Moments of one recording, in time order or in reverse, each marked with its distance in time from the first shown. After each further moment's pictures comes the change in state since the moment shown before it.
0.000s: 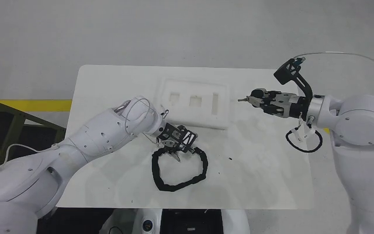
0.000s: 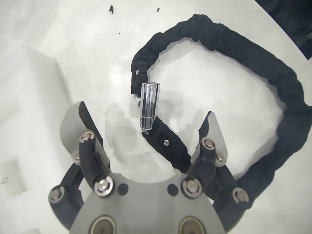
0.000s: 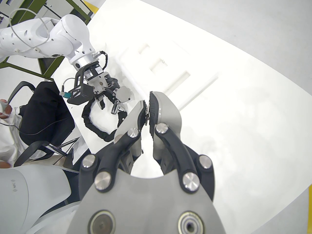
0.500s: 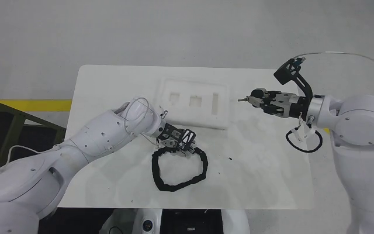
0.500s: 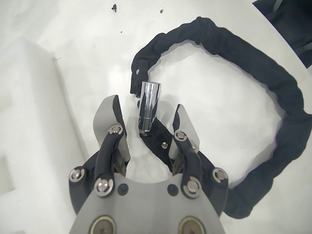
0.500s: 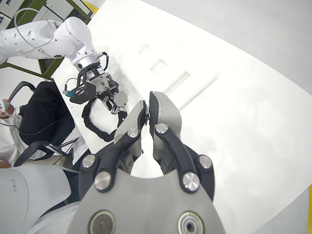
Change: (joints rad) left arm 0.013 -0.007 0.000 0.031 -0.041 0.000 0.001; right arm 0.000 0.000 0.000 0.000 0.000 0.000 0.000
